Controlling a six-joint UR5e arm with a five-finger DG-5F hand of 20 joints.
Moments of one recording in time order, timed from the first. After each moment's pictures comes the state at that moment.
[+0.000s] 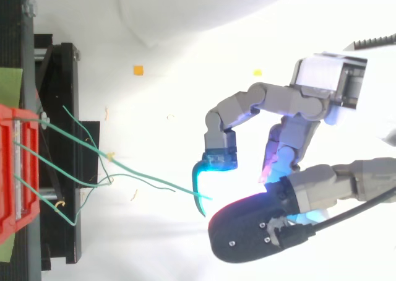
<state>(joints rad) 0.21 -2.09 -1.08 -3.41 -1.21 -0.09</state>
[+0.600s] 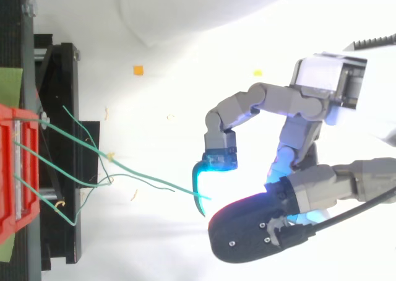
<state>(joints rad) 0.21 -2.09 -1.08 -3.41 -1.21 -0.09</state>
